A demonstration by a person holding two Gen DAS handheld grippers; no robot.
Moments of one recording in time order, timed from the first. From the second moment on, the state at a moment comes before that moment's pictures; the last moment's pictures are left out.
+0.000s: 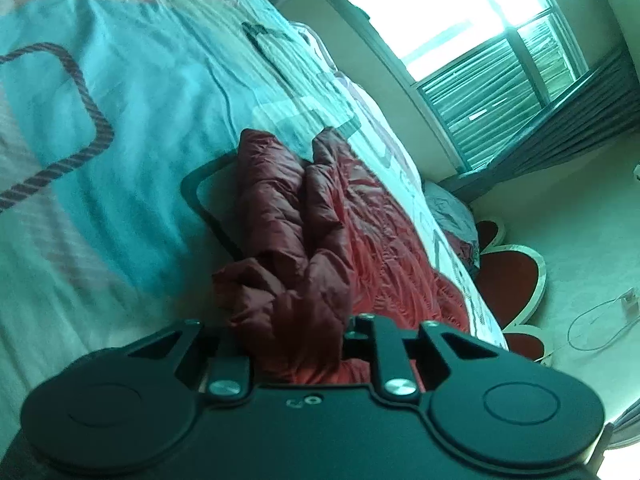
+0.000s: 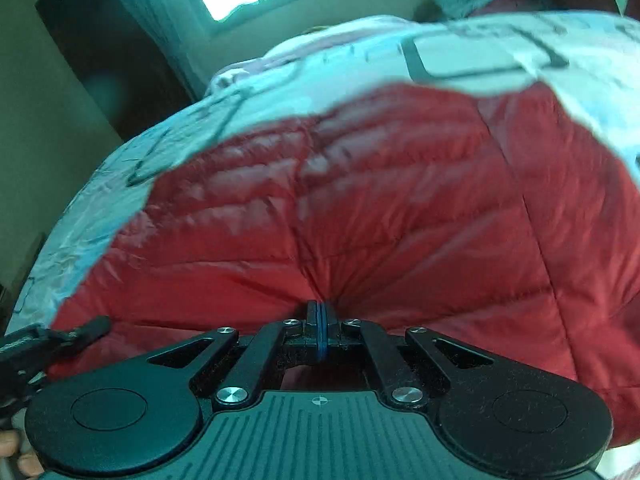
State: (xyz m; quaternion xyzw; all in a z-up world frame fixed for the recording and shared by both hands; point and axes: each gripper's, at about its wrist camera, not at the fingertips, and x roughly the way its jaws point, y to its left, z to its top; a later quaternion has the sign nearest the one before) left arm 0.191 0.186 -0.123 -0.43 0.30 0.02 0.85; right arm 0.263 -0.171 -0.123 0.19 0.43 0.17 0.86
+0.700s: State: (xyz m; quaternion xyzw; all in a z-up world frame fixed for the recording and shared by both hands) left arm 0.191 0.166 -0.085 -0.34 0.29 -0.01 0.89; right arm 0.239 -0.170 -0.117 0.19 0.47 0.17 0.84
